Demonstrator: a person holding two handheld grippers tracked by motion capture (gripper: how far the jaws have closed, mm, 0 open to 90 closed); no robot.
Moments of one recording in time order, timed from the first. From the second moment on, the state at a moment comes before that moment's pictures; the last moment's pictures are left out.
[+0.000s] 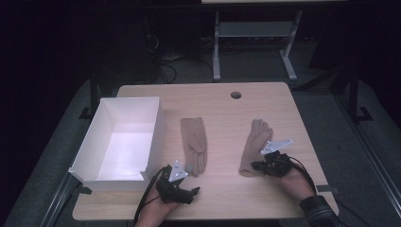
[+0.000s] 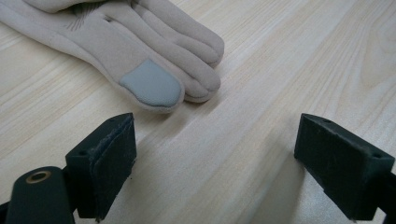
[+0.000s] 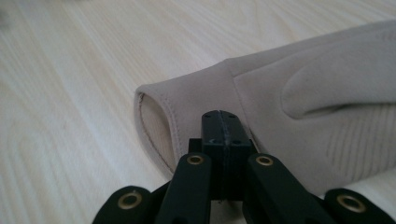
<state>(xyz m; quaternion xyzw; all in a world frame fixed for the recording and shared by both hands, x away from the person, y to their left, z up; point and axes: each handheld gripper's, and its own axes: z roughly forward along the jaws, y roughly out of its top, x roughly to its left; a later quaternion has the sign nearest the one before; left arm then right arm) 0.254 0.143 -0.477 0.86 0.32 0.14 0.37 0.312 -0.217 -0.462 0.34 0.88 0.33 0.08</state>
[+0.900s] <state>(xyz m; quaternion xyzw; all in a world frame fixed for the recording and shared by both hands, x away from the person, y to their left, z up) 0.254 0.143 -0.477 0.86 0.32 0.13 0.37 0.300 -0.252 -0.447 0.36 0.85 0.36 0.09</state>
